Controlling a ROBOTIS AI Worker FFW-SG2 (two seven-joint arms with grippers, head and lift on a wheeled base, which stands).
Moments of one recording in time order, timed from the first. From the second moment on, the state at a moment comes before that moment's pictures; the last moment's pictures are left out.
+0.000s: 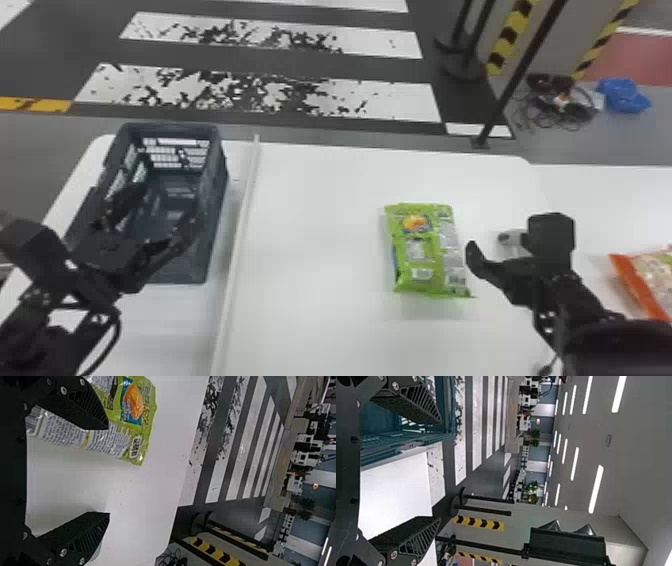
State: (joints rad) left arm 0.44 0.21 0.07 -1.87 0.29 -0.04 -0.33; right arm 0.37 -0.16 -0.14 -1.94 0.10 0.59 0.14
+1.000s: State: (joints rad) left arm 0.44 0.22 0.00 -1.88 0.25 0.03 -0.27; right arm 0.17 -0.26 -0.24 -1.50 0.03 0.53 0.19
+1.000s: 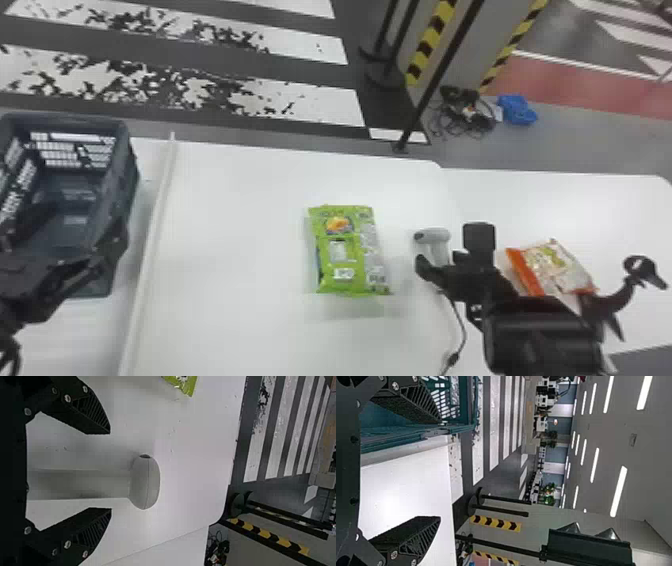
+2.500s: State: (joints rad) left arm 0.45 0.22 0.01 -1.86 0.26 0.02 -0.27; right arm 0.52 -0.17 -0.26 -2.18 -0.01 0.99 0.21
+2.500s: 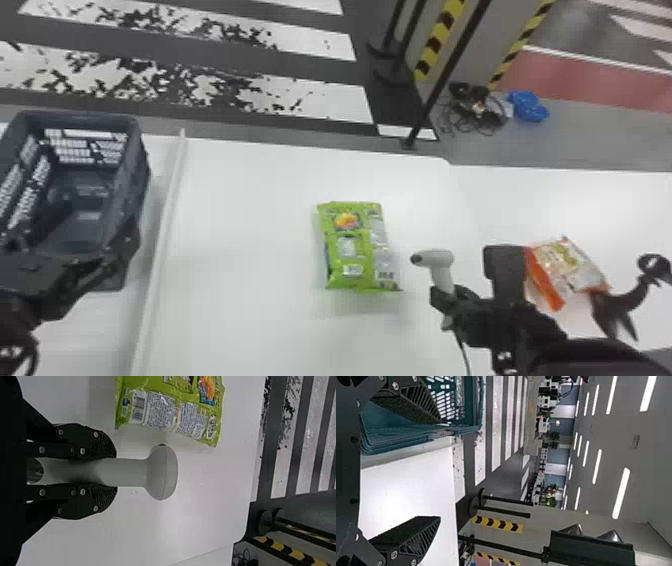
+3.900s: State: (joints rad) left arm 0.46 0.21 0.02 -1.87 0.26 0.01 -0.27; right arm 0.50 -0.17 -0.17 -2.25 0.04 1.08 0.18
